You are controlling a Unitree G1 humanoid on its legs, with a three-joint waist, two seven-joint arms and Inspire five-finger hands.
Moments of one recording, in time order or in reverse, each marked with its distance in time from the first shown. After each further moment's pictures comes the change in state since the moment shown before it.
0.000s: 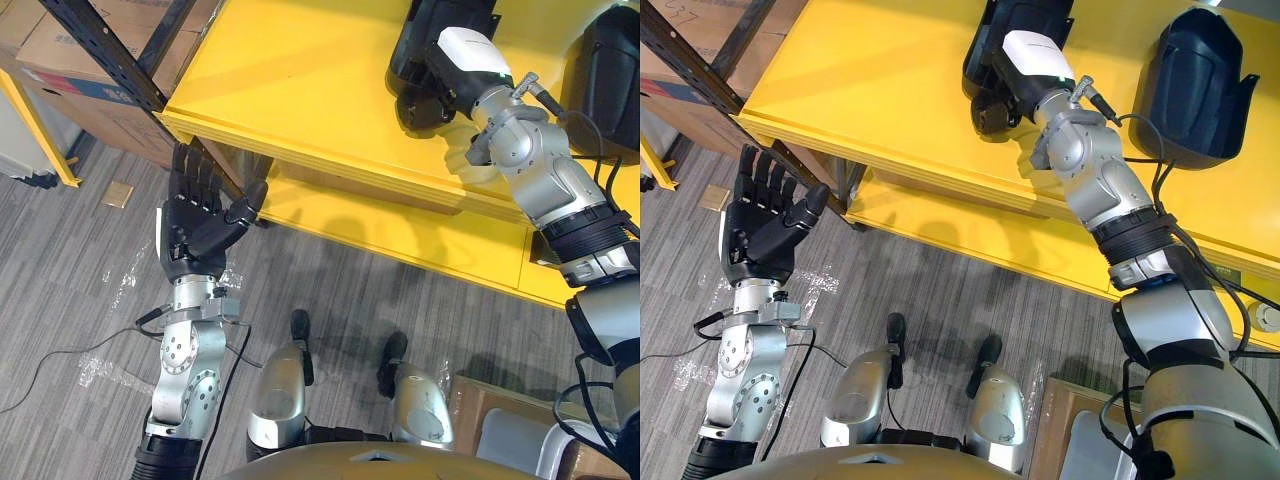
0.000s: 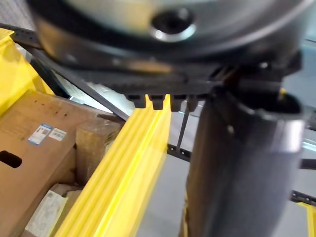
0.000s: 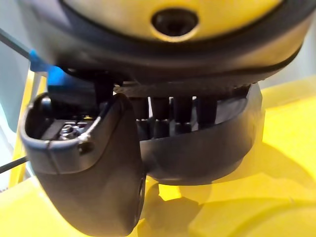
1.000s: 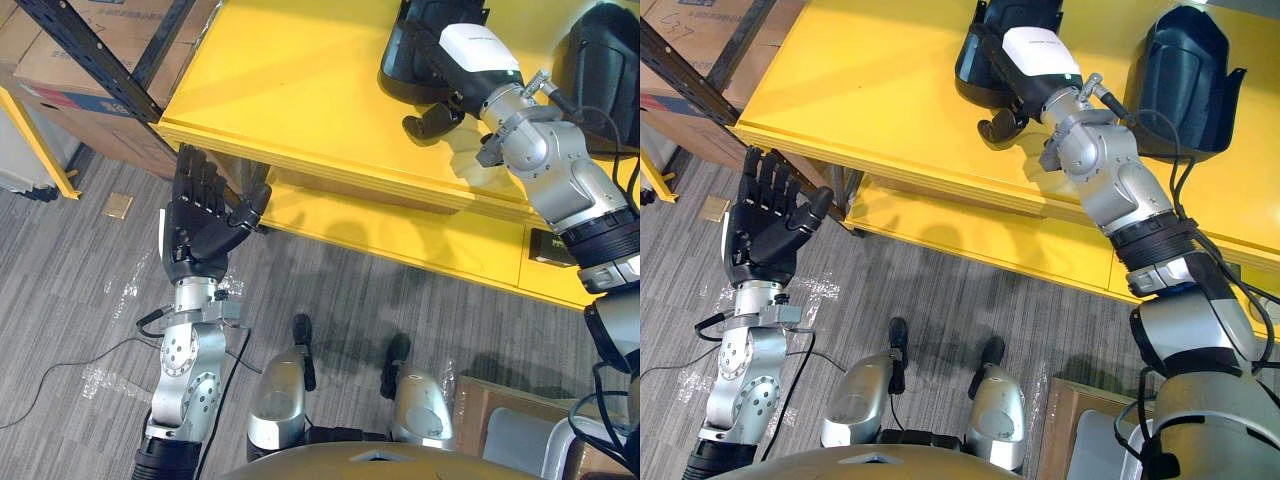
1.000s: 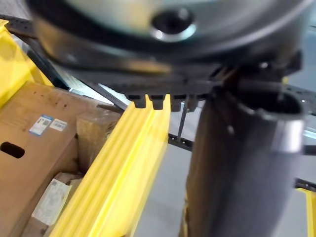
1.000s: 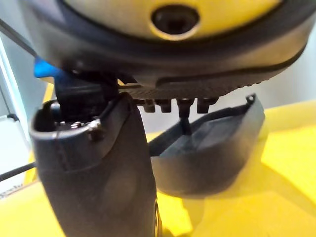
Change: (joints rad) left arm 0.012 0.001 -0.002 0.000 0.001 0.000 -0.034; right arm 0.036 -0.090 -0.012 -0.112 -0.005 -0.102 -0.012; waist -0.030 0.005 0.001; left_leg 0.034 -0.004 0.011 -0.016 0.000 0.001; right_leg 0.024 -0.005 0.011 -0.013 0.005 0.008
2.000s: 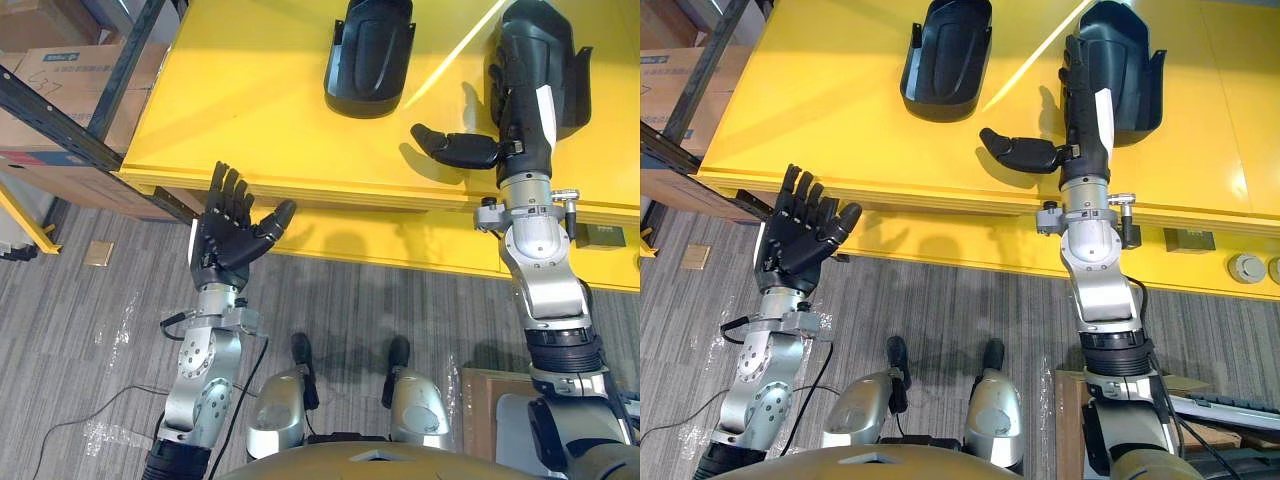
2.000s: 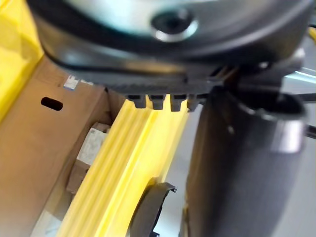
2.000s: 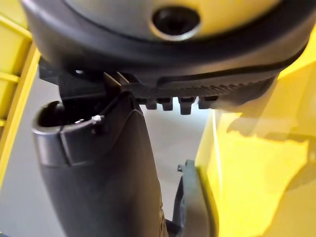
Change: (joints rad) left arm -0.011 -0.018 -0.079 0.029 0.003 0.066 0.003; right arm 0.588 0.402 -0.498 -0.436 0.441 0.079 -0.245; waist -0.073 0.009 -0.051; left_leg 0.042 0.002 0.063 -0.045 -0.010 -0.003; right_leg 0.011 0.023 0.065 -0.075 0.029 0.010
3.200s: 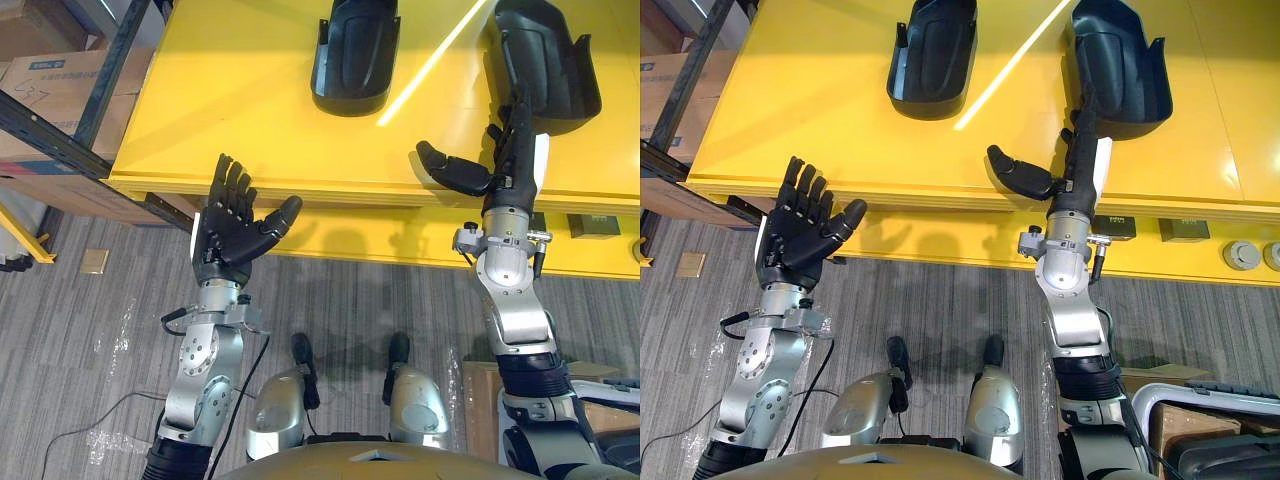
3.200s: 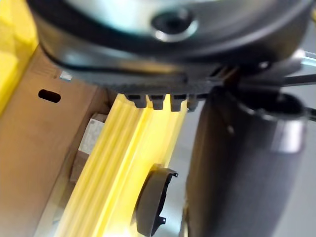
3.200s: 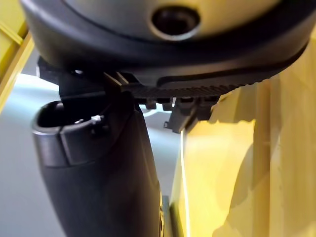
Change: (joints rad) left arm 0.013 -0.002 0.003 -0.041 0.038 0.022 0.009; right arm 0.118 0.124 0.017 -0.002 -0.008 -0.013 -0.187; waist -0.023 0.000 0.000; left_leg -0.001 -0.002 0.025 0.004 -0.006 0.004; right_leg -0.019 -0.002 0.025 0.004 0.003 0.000
